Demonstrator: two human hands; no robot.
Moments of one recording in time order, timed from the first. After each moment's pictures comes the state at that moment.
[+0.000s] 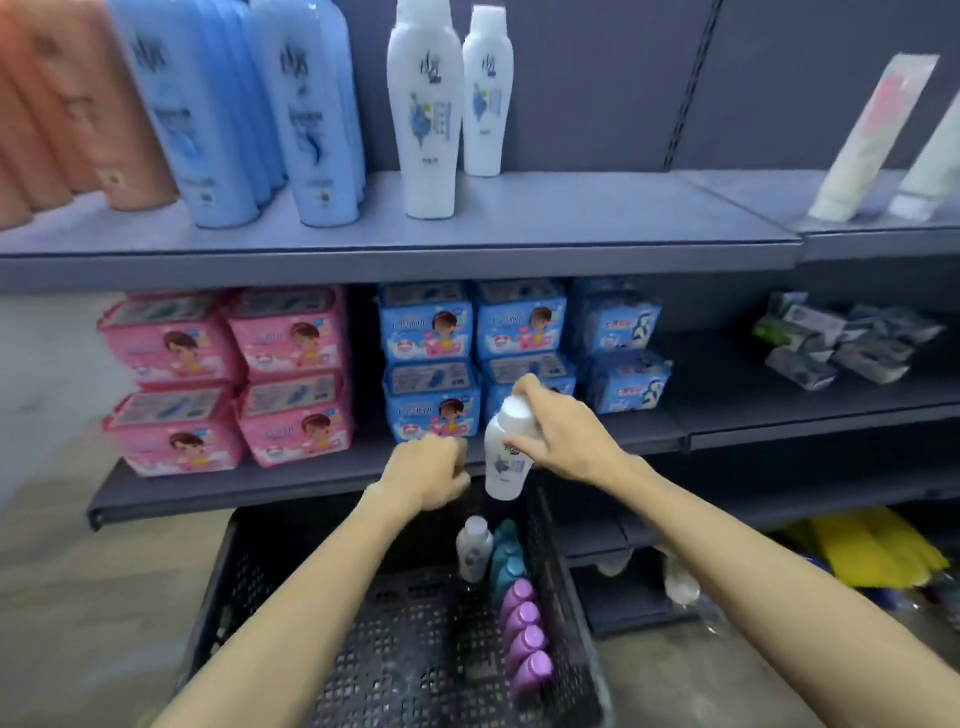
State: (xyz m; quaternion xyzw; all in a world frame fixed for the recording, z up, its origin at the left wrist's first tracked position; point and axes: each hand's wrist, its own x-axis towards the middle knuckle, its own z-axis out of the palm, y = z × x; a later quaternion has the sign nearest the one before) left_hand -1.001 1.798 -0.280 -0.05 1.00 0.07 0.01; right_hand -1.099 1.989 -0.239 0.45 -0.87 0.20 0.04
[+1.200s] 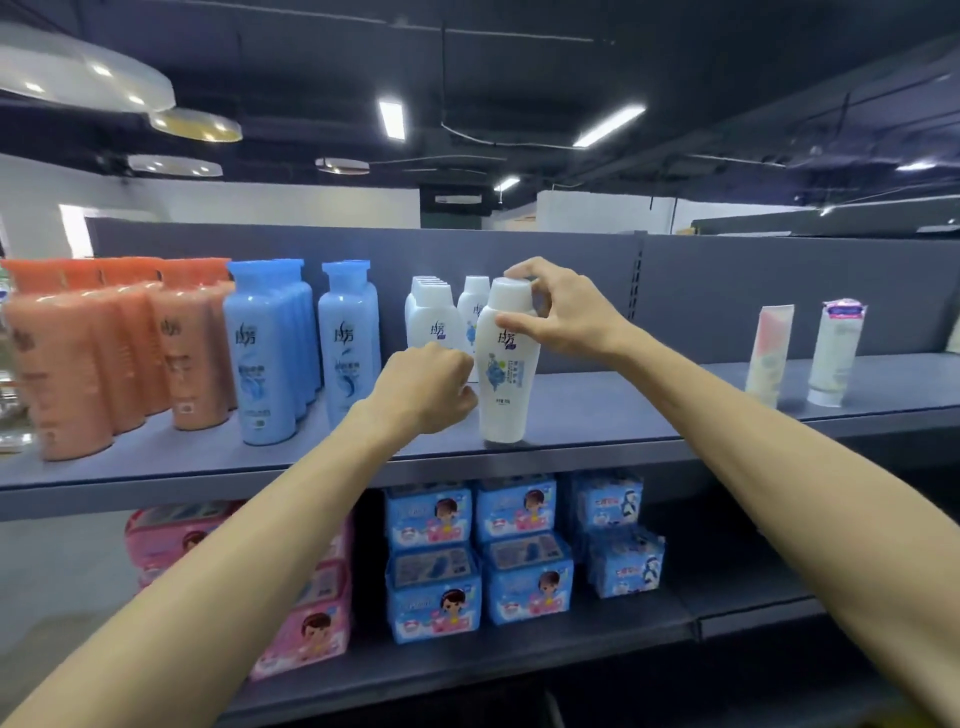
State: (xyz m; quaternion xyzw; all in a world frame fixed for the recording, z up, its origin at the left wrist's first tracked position) left_hand -1.036 1.784 0.031 -0.02 0.95 -0.09 -0.30; right_hand -1.142 1.956 0.087 0.46 -0.79 0.34 0.20
